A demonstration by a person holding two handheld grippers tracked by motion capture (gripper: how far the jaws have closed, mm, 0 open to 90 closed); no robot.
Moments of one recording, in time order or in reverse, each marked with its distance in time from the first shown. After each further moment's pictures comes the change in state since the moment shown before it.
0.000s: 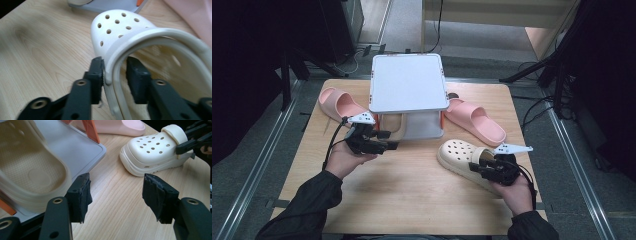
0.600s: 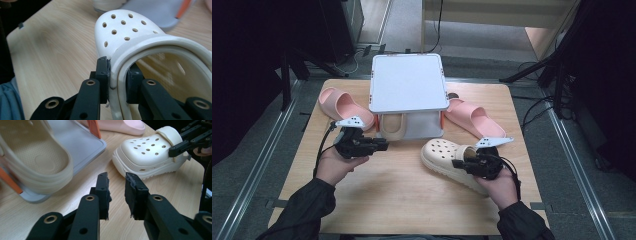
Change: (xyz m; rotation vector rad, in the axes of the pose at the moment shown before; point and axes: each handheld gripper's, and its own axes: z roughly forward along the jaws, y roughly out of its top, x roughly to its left) left arm -0.009 -0.012 -0.027 0.005 0.017 -0.059; right arm 0.029 0.030 0.026 0.034 0.134 -0.042
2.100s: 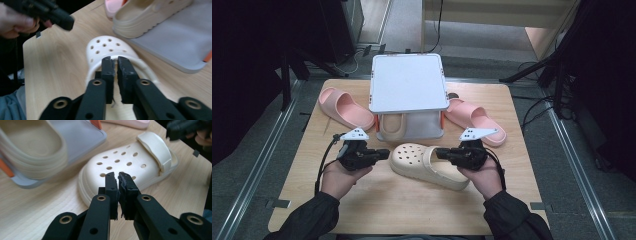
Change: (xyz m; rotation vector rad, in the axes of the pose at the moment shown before) left arm -0.025 -0.022 0.013 0.008 0.054 -0.020; right arm 0.021 0.034 0.024 -0.079 0.089 -0.124
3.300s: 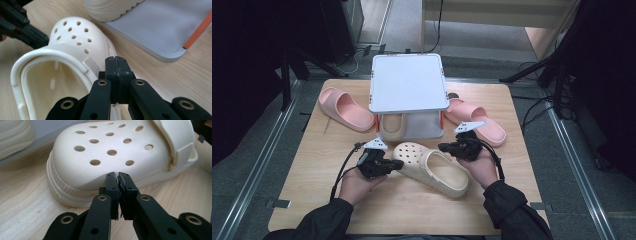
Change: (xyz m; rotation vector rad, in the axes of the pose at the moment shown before) left arm -0.004 -0.019 0.052 0.079 -0.046 -0.020; right arm -0.043 -0.003 0.031 0.121 -0.082 0.005
